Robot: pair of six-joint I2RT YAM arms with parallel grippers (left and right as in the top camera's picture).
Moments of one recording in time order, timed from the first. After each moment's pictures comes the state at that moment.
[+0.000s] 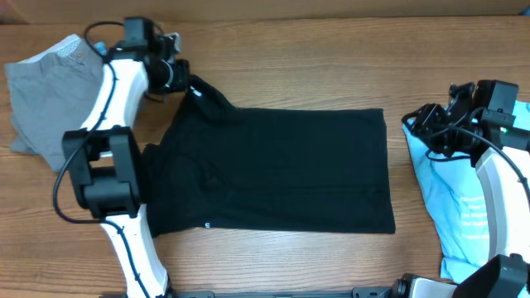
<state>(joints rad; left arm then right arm) 0.06 2.23 1.86 -0.78 0.37 -0.05 -0.28 1.46 1.13 -0.72 -0.45 0.37</state>
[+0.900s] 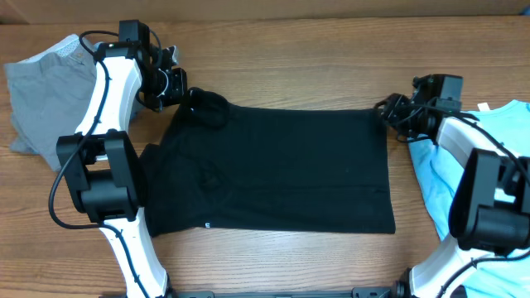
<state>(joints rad) 0.07 2.20 1.88 -1.04 0.40 -0.05 -0.19 1.94 1.13 -0.22 -0.45 0.38</state>
